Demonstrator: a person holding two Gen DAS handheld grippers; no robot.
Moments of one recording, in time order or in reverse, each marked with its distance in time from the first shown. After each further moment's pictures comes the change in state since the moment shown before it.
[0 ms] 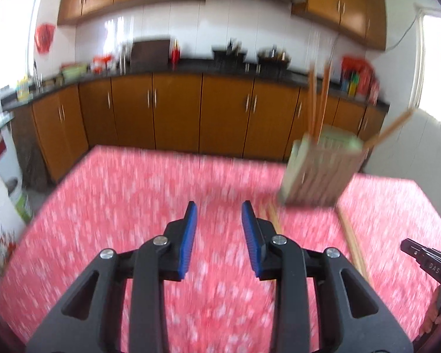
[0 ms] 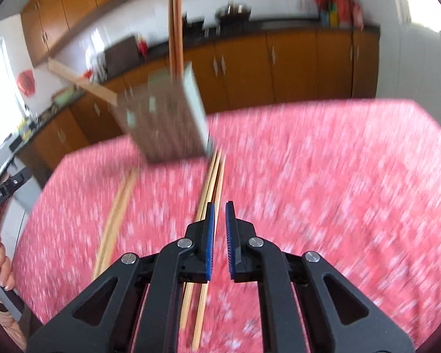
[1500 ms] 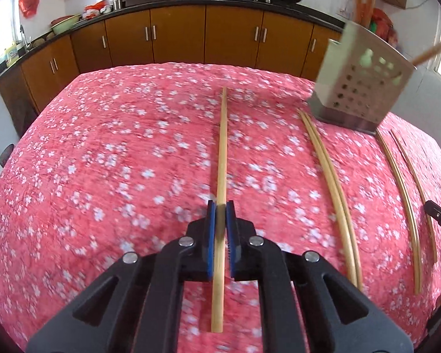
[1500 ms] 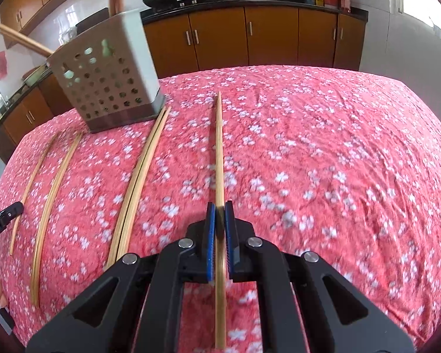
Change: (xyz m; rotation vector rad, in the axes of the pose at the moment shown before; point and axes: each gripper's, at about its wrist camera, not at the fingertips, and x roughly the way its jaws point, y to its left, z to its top) left arm 0.091 0.008 -0.059 0.002 0.279 0.022; right arm 0.062 -0.034 -0.009 0.003 0.072 -0.160
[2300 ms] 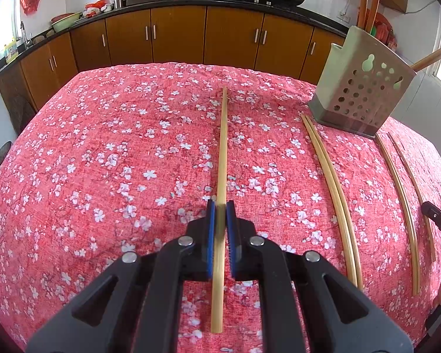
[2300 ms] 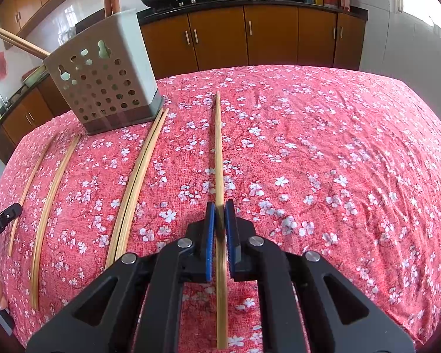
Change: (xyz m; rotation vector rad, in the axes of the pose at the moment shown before) left arm 0.000 0.002 -0.001 -0.012 -0.002 -0.010; right arm 0.004 0.000 0.002 -0.001 0.000 -0.001
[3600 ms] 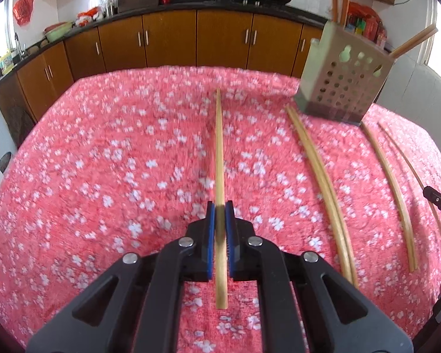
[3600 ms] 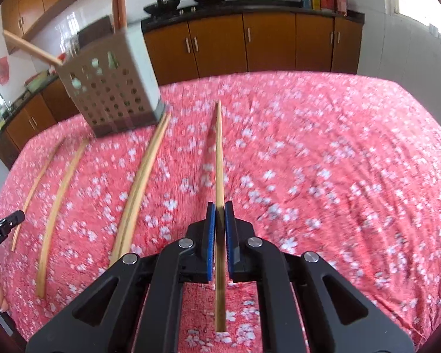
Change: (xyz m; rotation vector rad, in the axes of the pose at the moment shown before) left arm -0.034 -0.008 -0.008 0.051 -0.029 -0.009; right arm -0.036 -0.013 -0.009 0.014 -0.060 0.017
